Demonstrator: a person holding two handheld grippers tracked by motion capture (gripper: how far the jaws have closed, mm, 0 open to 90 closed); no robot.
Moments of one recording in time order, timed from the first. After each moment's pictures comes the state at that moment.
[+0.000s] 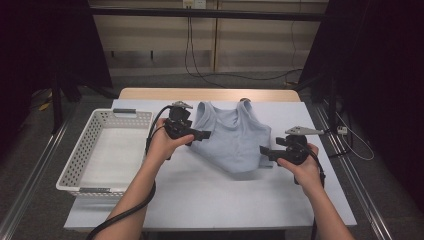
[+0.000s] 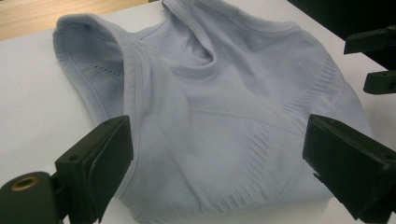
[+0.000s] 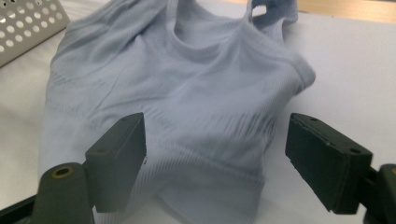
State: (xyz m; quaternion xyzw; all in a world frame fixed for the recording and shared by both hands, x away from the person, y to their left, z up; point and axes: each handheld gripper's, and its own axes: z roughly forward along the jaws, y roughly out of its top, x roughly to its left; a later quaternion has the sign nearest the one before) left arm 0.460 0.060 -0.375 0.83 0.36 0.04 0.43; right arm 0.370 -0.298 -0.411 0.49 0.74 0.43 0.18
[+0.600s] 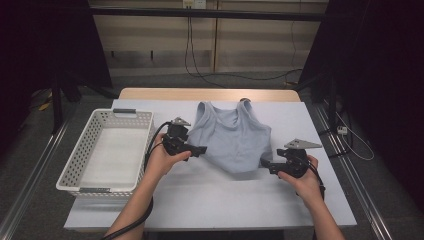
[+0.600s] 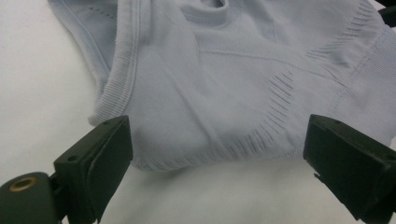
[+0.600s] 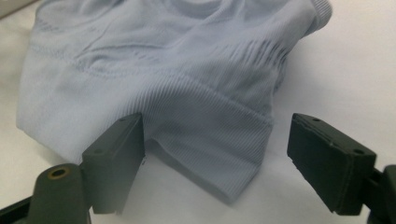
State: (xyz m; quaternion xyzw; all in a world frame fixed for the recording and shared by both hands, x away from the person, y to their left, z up) left arm 0.440 0.070 -0.412 0.84 0.37 0.05 0.41; right arm 0.350 -0.301 -0.441 0.49 0.75 0.41 0.18
